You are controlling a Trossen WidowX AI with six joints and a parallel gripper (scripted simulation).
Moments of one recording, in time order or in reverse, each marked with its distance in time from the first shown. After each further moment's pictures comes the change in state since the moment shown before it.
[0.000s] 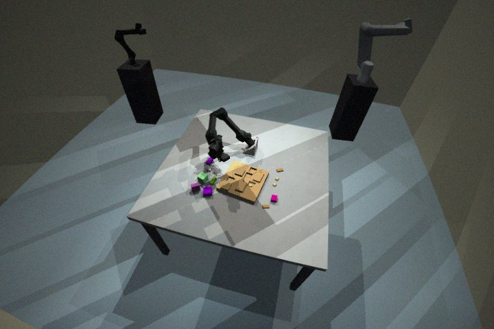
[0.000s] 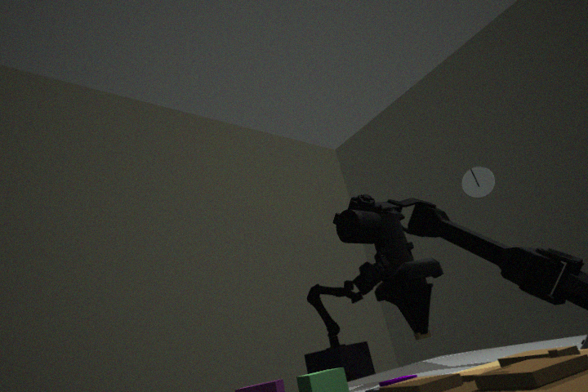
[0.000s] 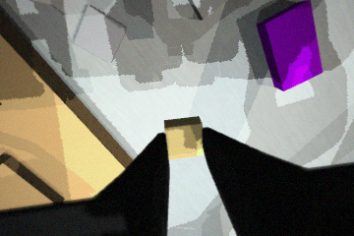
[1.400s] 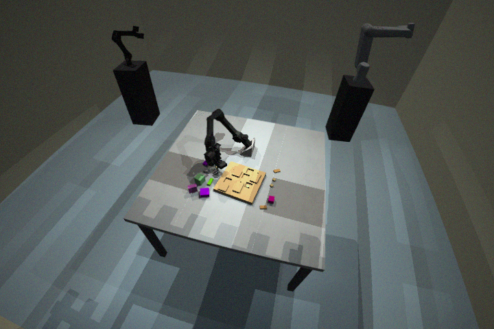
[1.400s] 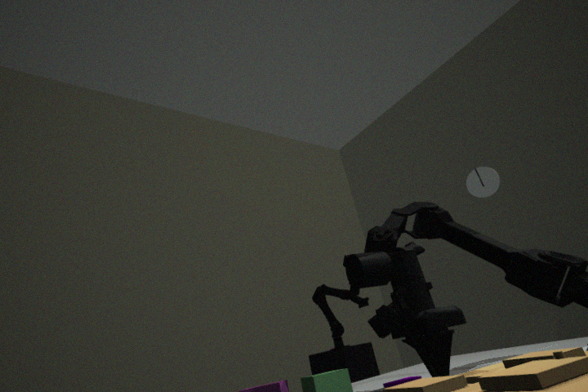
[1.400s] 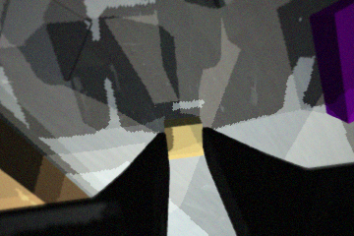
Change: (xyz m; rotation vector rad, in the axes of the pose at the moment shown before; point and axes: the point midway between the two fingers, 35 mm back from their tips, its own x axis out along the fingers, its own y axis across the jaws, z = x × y) arm 0.068 -0.006 -0.001 0.001 -0.009 -0.013
